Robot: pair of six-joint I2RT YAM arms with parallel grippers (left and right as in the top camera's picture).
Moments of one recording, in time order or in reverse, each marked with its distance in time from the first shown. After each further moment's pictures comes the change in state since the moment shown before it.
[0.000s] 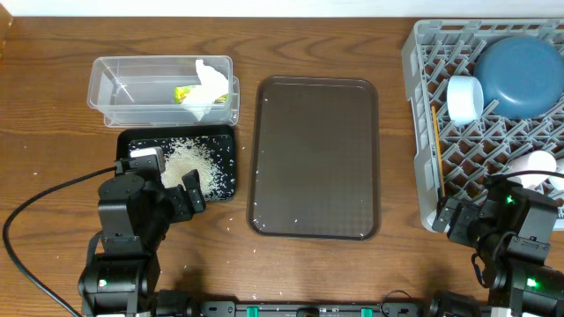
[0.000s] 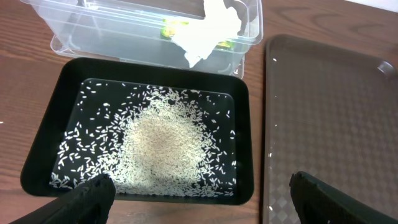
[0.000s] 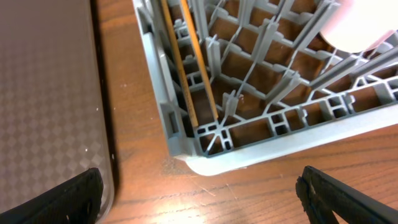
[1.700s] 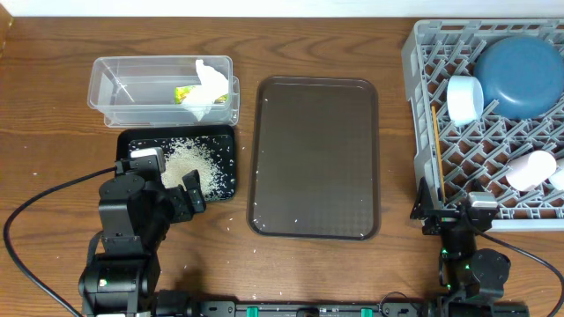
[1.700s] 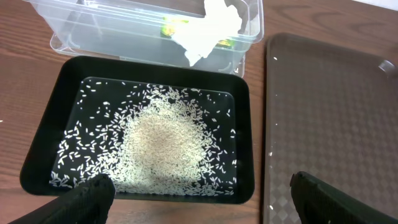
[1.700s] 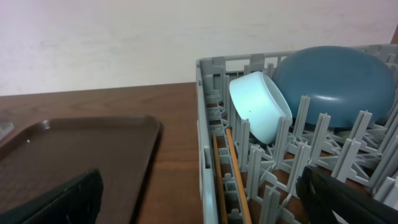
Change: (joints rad) left arm 0.000 0.000 -0.003 -0.001 0.000 0.000; right arm 0.158 -0.651 -0.702 0.902 -0.003 -0.007
